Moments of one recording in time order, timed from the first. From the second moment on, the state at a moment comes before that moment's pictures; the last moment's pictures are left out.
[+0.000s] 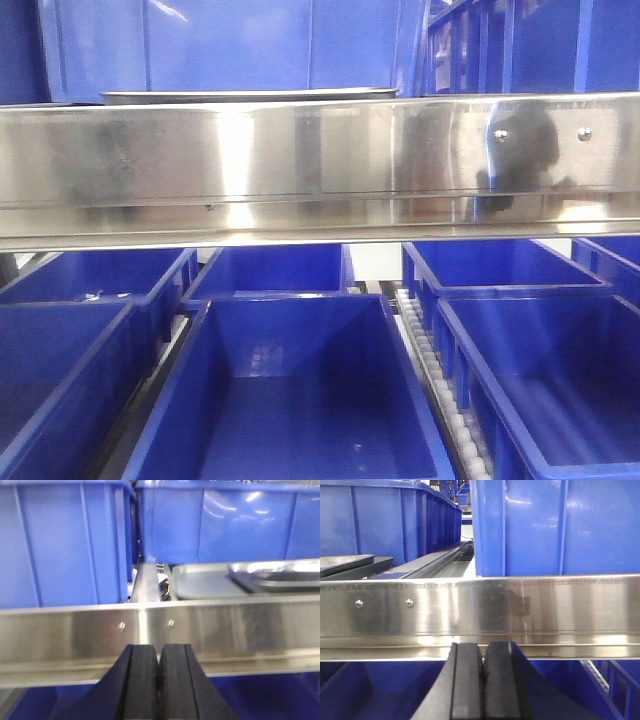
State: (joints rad) left arm -0.07 0.01 -0.14 -0.04 0.27 0.10; right arm -0.04 0.00 0.00 0.07 0.11 0.00
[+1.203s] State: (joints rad) left arm -0.07 0.00 0.00 0.08 0.06 -0.06; right arm -0.04 0.00 0.00 0.07 0.11 0.00
